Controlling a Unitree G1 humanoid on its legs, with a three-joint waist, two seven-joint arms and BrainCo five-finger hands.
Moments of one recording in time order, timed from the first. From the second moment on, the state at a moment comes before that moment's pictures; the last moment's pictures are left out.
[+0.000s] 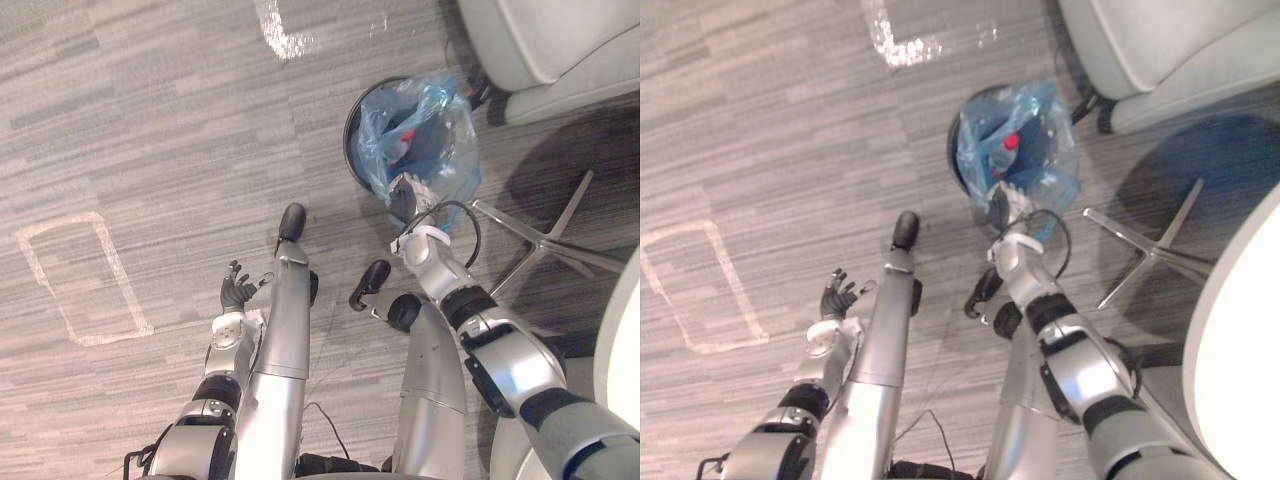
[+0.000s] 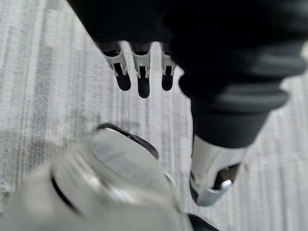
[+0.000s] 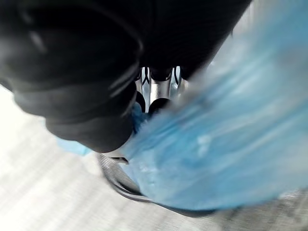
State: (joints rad) left arm -0.37 0.09 0.10 0.84 -0.26 -0.23 0.17; right arm -0.79 -0.23 0.35 0.72 -0.42 -0.03 -0.43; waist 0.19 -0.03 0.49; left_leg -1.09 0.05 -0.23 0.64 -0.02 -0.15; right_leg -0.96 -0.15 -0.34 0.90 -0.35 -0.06
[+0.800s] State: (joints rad) left arm 0.00 0.12 -0.03 0.93 -0.11 -0.16 0.10; right arm -0.23 -0.13 0.32 0.26 -0.28 -0.14 -0.19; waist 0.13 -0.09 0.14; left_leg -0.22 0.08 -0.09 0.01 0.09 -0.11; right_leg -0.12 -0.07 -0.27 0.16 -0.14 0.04
